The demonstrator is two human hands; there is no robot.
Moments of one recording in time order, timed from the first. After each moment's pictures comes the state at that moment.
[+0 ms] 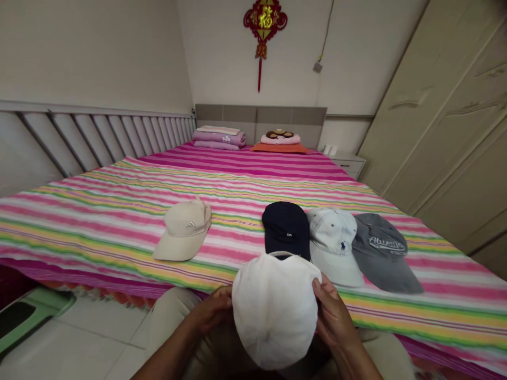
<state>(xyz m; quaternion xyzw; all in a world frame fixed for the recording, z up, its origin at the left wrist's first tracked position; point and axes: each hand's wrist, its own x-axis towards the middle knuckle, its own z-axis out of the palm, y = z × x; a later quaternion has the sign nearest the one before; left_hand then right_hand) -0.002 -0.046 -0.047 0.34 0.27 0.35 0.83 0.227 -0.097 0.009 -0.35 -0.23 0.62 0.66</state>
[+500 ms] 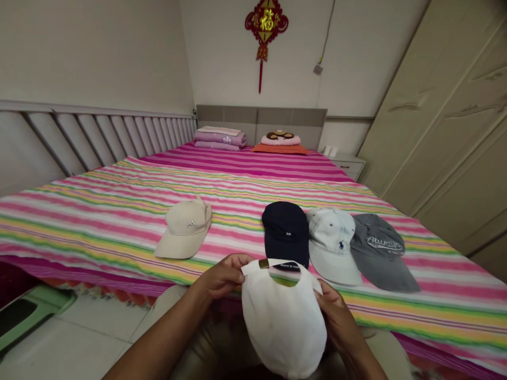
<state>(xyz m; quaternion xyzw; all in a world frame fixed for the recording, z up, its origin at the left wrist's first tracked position) 0.019 -0.019 0.031 0.44 0.21 0.31 0.82 0.249 -0.108 -0.010 -0.39 -0.28 0.62 0.62</state>
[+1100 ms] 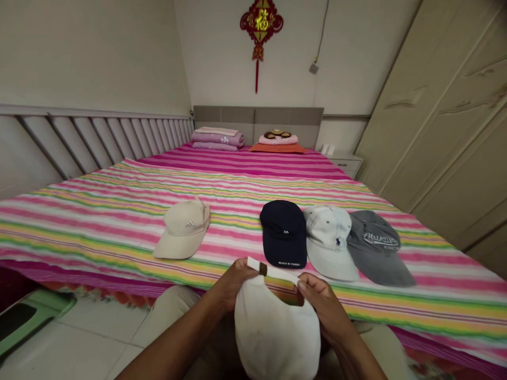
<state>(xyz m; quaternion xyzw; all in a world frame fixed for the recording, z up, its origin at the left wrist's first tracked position) 0.056 -0.042 0.027 0.35 0.34 0.38 0.79 0.235 -0.103 0.007 -0.41 -0.36 0.62 0.56</state>
